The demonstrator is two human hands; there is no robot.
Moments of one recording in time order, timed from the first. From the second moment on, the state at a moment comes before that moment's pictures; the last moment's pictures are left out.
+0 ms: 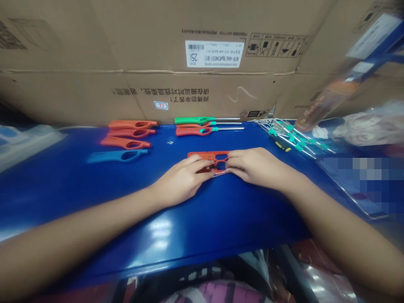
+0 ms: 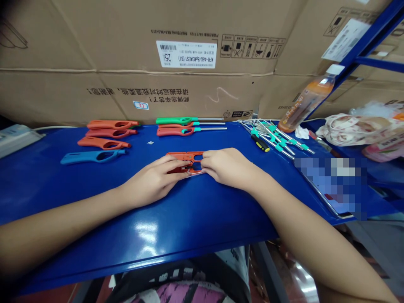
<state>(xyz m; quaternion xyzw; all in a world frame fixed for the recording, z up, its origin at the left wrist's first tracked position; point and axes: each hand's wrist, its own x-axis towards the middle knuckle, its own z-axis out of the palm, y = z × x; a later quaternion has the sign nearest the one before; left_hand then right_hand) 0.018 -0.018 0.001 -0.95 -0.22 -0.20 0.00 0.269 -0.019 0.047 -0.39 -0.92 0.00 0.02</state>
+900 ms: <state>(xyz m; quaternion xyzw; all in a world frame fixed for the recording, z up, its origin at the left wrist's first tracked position) 0.016 -0.018 -0.006 -0.94 -0.21 -0.25 -0.01 0.278 -0.011 0.043 -0.36 -0.91 0.19 0.07</state>
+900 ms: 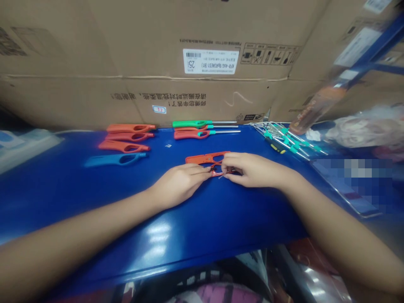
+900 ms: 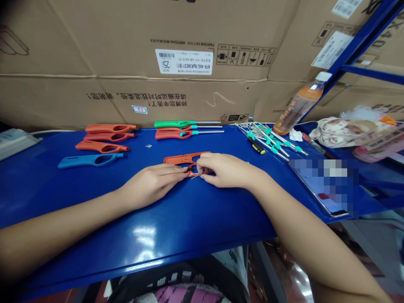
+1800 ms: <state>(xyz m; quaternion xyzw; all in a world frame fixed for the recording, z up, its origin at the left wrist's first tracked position) 0.012 -0.012 -0.009 -0.94 -0.21 -0.27 -0.01 0.395 0.073 0.018 -0.75 -0.61 0.00 0.23</state>
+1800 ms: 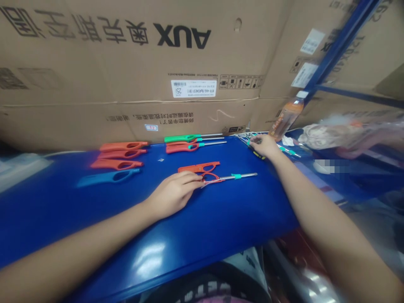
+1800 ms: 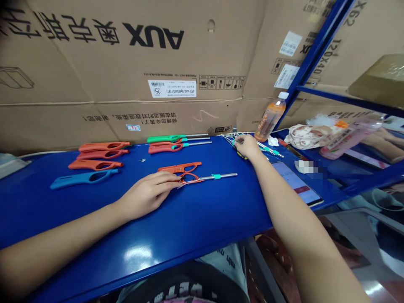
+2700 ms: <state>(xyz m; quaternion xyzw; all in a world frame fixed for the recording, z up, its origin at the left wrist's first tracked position) 0.014 -0.014 -0.004 -0.94 -0.19 -0.27 -0.02 0.324 0.046 0.025 -0.62 -0.74 0.15 0.20</state>
